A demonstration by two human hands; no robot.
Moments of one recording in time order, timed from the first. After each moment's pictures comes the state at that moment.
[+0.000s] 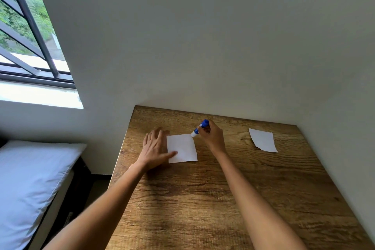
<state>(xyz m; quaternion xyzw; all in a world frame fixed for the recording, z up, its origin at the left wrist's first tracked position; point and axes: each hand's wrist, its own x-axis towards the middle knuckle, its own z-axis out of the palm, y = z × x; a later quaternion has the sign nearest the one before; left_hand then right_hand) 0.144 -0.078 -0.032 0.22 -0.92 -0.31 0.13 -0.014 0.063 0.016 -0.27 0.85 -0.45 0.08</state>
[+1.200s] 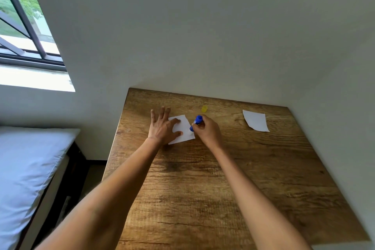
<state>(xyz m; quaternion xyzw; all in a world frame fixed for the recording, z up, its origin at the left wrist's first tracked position) 0.109 -0.053 -0.026 0.20 -0.97 -0.13 0.01 0.023 0.095 0.010 -0.29 0.88 -0.36 0.07</state>
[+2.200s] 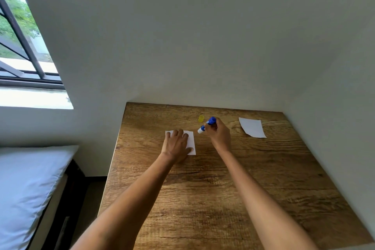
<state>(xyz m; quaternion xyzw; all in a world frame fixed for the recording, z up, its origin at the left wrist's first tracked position) 0.097 -0.010 -0.014 0.13 -0.99 -0.08 -0.03 0.001 0.111 0.023 -0.20 0.88 -0.44 0.01</state>
